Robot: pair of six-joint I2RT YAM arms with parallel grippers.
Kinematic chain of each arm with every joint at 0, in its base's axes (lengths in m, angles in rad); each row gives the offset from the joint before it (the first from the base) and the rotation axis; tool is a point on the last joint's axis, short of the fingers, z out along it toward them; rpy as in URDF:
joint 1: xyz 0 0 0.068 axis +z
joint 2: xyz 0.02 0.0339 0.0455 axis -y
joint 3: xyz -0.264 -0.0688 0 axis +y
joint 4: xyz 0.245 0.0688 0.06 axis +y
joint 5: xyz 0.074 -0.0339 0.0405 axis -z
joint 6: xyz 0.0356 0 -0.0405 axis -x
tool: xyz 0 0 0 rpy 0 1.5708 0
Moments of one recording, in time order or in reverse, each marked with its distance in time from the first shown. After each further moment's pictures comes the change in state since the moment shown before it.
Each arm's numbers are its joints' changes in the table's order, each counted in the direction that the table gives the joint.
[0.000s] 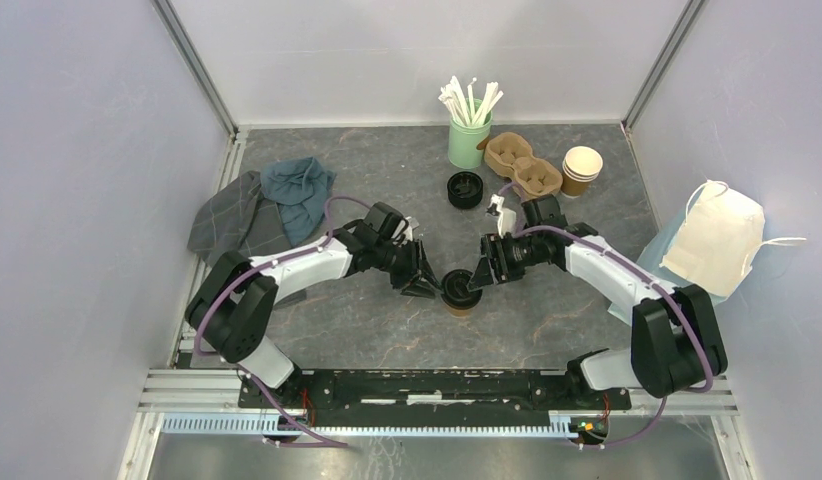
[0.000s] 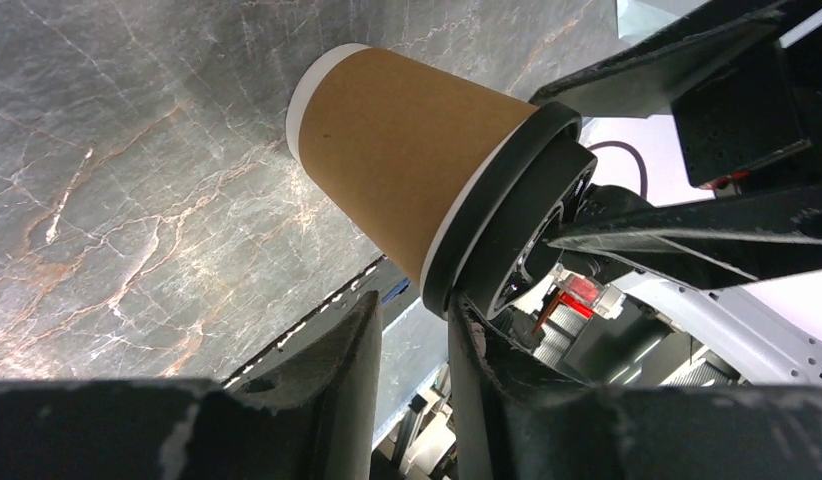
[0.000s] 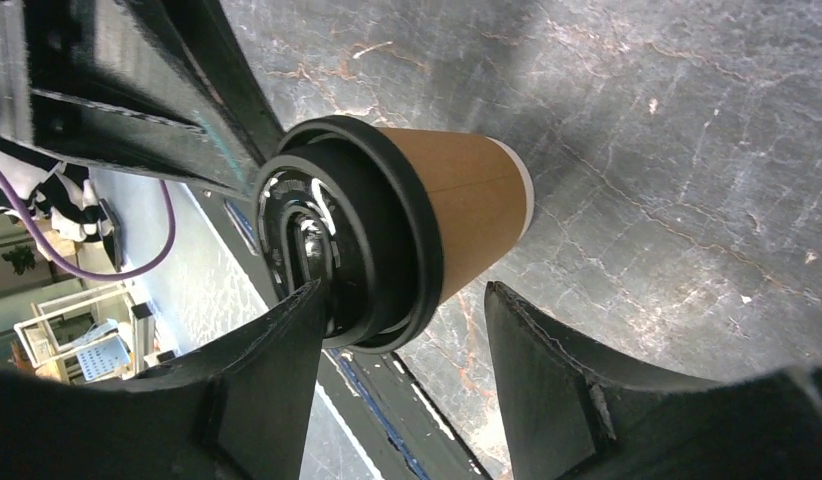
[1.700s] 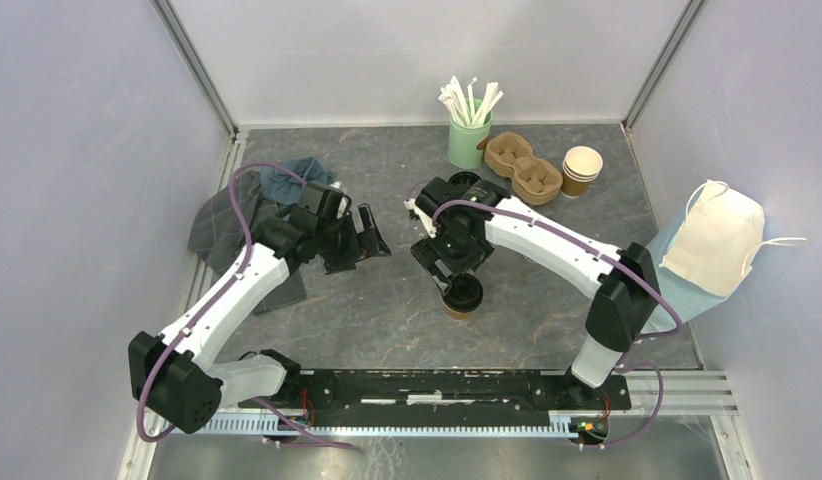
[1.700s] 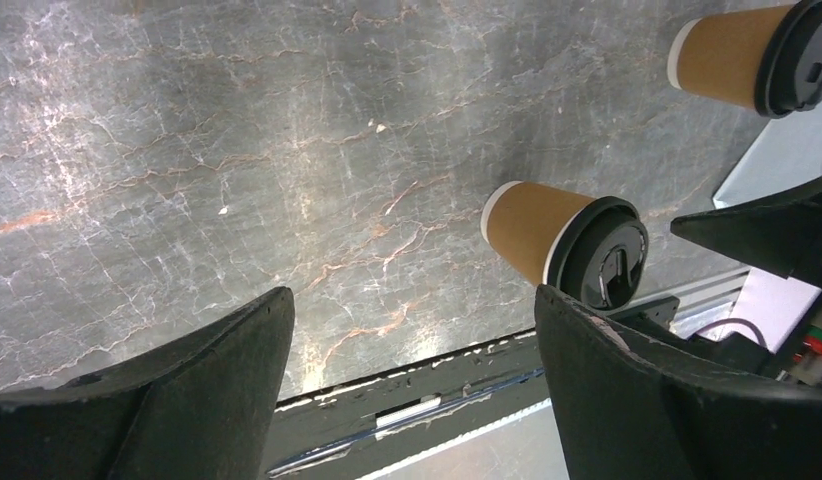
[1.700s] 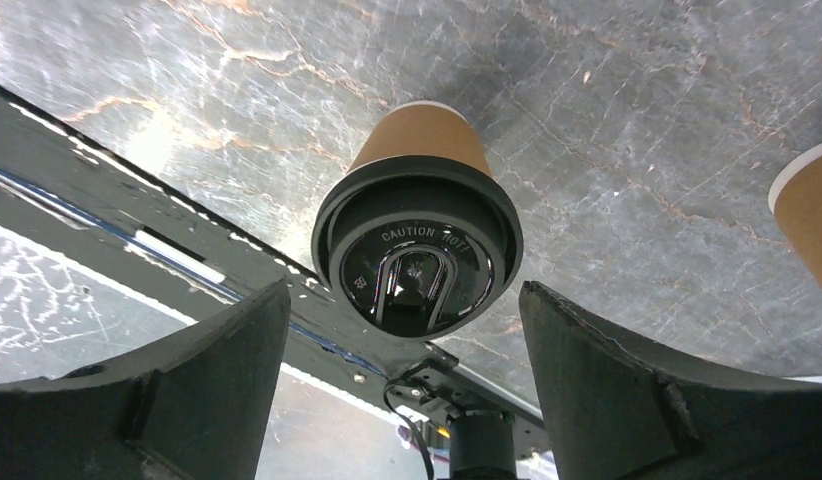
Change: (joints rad) left arm 0.189 0.400 -0.132 0.522 -0.481 -0.232; right arm 0.513 -0.356 -0.714 0.657 0.735 -0.027
